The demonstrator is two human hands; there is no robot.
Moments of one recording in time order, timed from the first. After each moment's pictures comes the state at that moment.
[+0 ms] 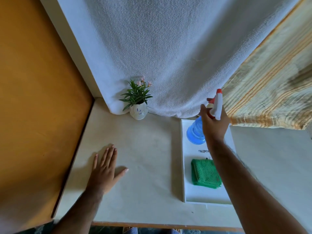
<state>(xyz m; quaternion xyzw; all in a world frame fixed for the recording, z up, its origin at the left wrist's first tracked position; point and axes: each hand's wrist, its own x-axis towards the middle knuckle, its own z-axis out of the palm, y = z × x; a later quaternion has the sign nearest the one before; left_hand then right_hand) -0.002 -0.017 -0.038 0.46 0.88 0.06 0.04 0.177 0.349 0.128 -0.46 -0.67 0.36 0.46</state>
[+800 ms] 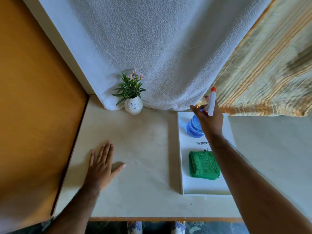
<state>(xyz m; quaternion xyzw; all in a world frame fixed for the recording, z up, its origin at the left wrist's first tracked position) -0.005 -0.016 -0.026 0.46 0.88 0.02 0.10 0.199 0.373 0.086 -0.45 -0.71 0.39 0.38</state>
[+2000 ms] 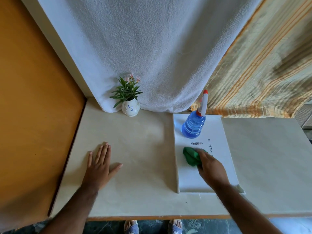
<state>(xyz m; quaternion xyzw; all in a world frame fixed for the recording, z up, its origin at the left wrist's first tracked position) 0.006 -0.010 -0.014 0.44 0.89 0.03 0.12 0.332 0.277 0.051 -0.36 -0.92 0.16 0.05</state>
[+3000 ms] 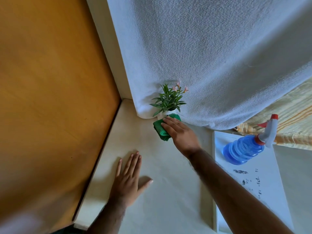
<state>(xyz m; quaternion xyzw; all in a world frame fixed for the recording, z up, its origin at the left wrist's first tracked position) -0.001 -0.018 -0.042 0.44 0.89 0.05 0.07 0.036 0.270 0.039 -0.02 -0.98 0.10 0.19</state>
